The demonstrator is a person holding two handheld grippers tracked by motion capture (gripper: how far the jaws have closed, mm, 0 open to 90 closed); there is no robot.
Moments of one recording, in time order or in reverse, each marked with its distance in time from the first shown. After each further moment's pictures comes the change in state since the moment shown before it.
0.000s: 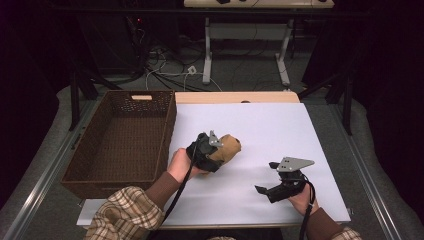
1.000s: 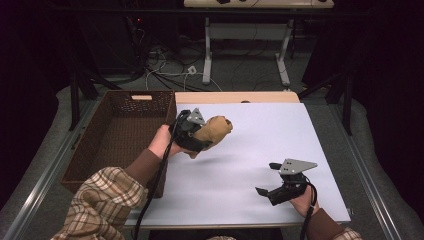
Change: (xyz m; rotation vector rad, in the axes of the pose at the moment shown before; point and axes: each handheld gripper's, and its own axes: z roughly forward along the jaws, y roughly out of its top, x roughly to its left) left arm 0.053 0.016 -0.057 -0.076 -0.051 0.070; right arm 0.003 -0.002 -0.006 -0.041 0.023 -0.021
